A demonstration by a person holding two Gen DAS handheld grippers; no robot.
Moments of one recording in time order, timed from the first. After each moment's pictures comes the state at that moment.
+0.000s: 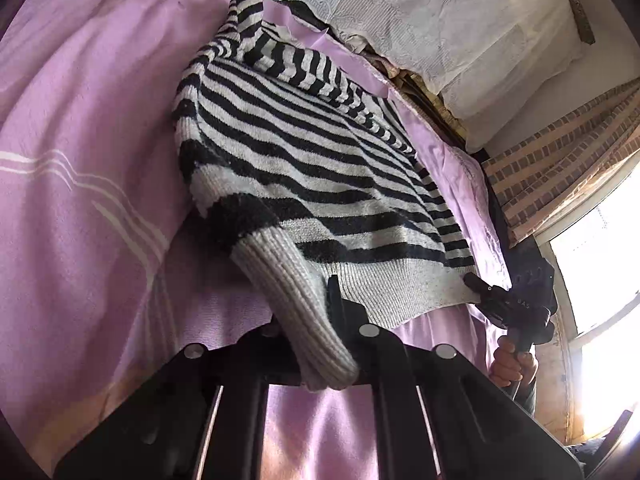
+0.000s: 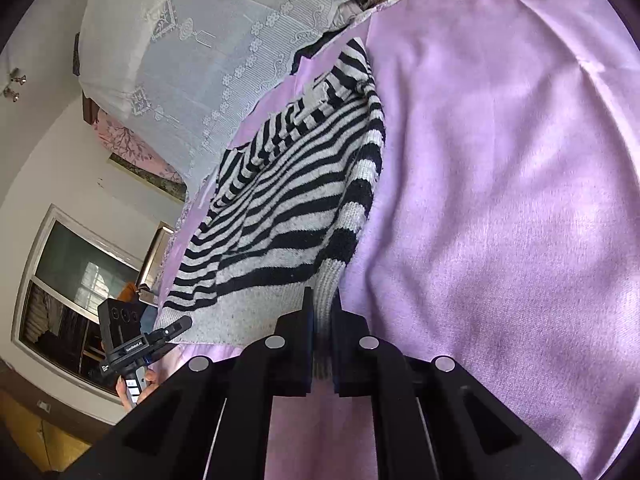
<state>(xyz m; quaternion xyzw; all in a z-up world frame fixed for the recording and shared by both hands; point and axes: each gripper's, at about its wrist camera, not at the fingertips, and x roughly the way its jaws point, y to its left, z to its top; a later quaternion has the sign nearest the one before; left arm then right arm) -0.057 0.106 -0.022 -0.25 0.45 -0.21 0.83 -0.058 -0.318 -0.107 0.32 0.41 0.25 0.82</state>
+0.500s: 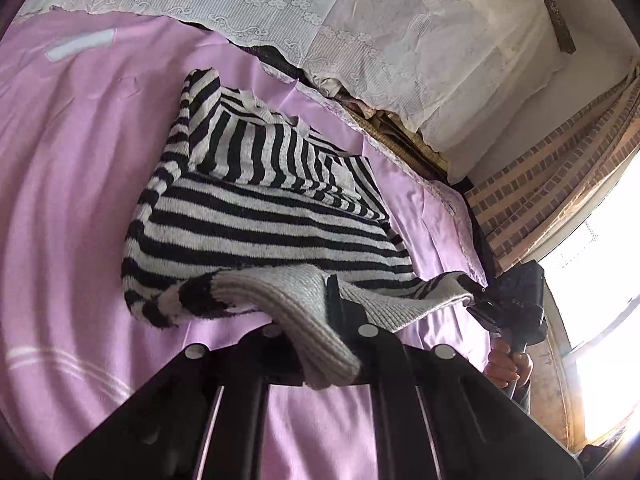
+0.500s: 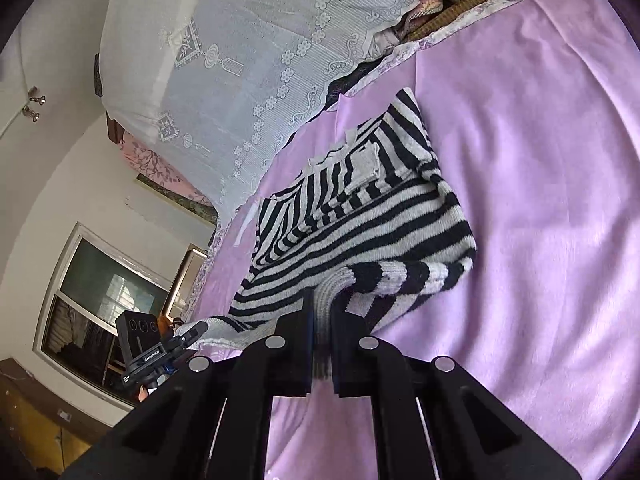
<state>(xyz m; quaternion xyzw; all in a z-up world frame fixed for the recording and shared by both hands) 0.016 0.110 0.039 -0.24 0.40 -0.22 0.85 0.016 -0.318 -0.044 0.34 0.37 0.28 0.82</state>
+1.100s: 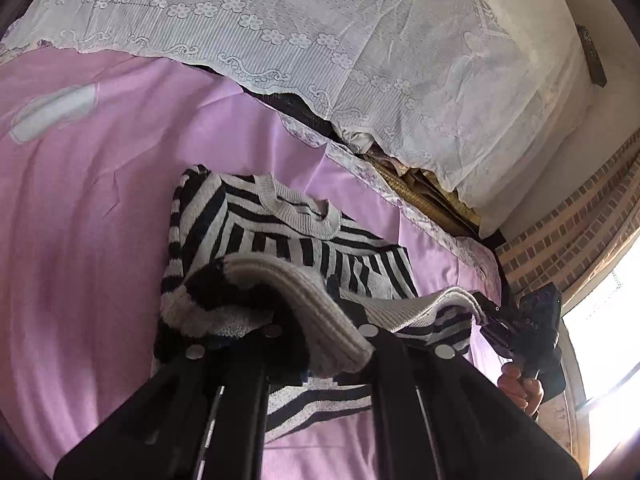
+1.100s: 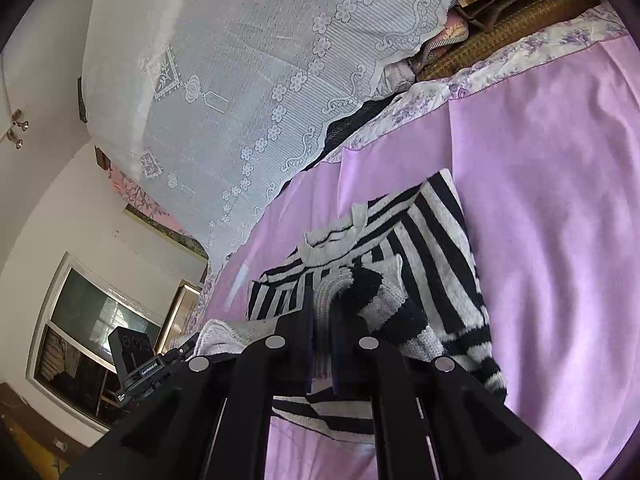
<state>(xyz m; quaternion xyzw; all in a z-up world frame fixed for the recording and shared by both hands) 0.165 0.125 0.065 -0.25 0.38 -0.17 0.88 0.167 -0.299 -0.012 0.36 0.34 0.26 0.83</state>
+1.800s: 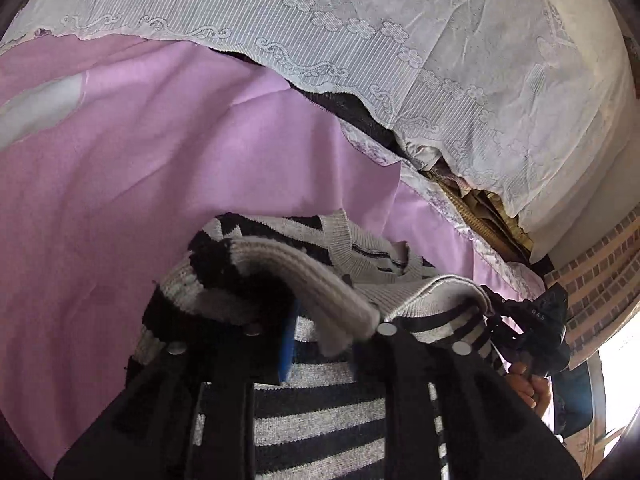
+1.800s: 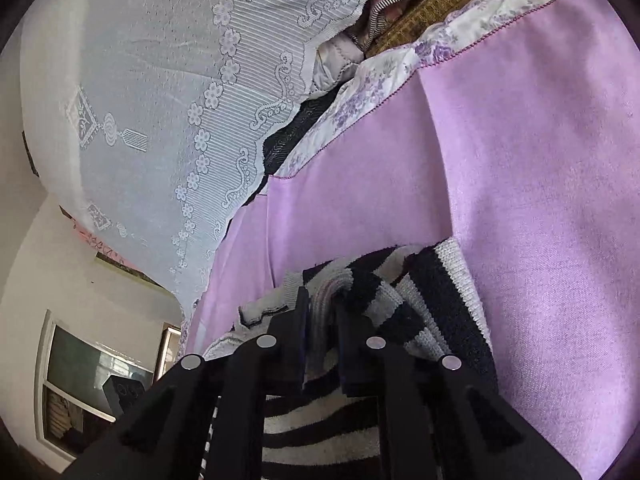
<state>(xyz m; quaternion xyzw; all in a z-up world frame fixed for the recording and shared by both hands) 0.268 0.141 0.015 -0.25 0.38 -0.11 0.88 0.311 -0.286 -0.085 0.42 0.35 0.21 0.81</state>
